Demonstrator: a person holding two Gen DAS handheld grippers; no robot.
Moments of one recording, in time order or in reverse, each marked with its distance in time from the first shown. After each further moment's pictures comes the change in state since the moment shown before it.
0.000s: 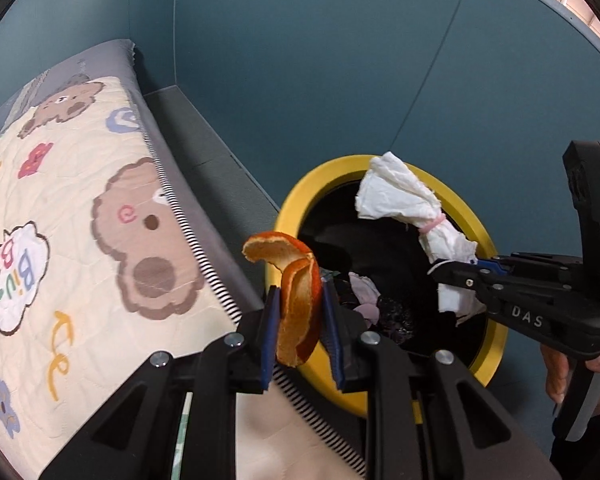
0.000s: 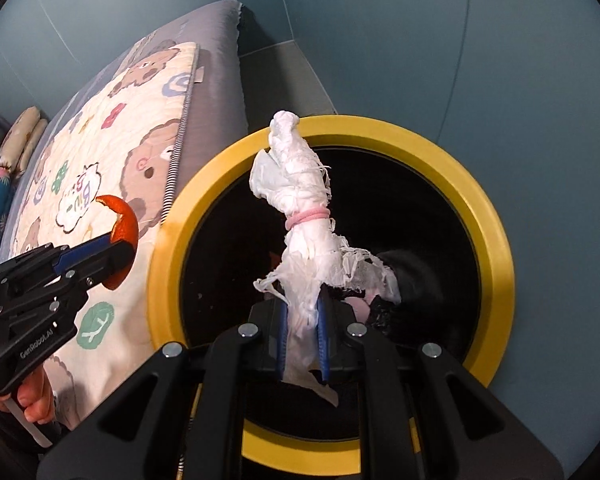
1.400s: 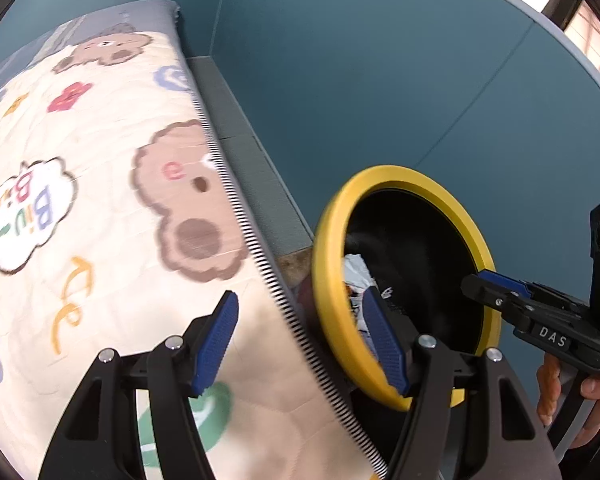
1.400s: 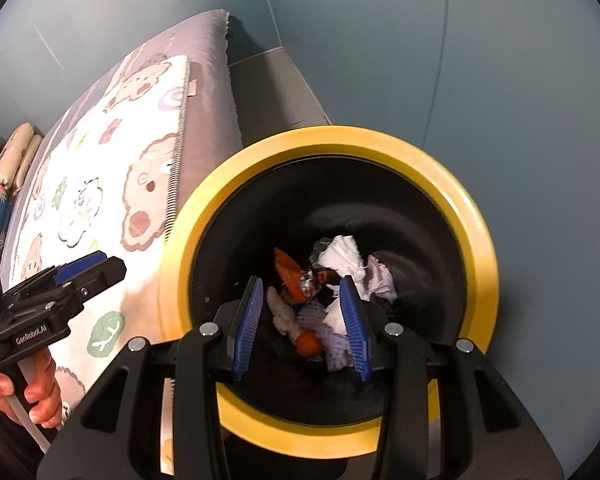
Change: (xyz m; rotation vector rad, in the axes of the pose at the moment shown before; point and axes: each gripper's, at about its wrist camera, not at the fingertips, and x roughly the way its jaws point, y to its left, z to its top) left arm -0.022 0.055 -0.009 -0.214 0.025 -0.010; right arm -0.025 0.007 -0.004 0.035 -0.021 -0.029
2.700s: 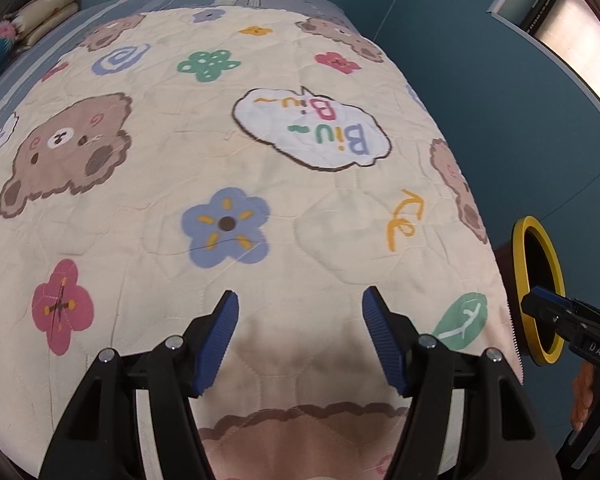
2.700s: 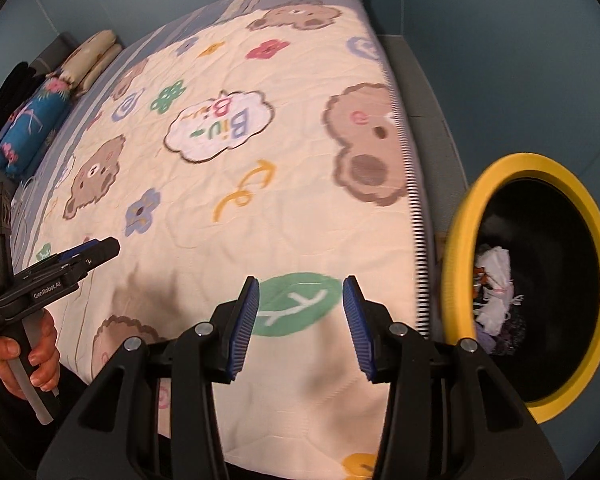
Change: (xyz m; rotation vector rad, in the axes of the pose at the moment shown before) left arm -0.124 0.223 -0.118 -0.356 -0.072 0.239; right arm 0.015 0.223 -0.043 -0.318 0.099 0.163
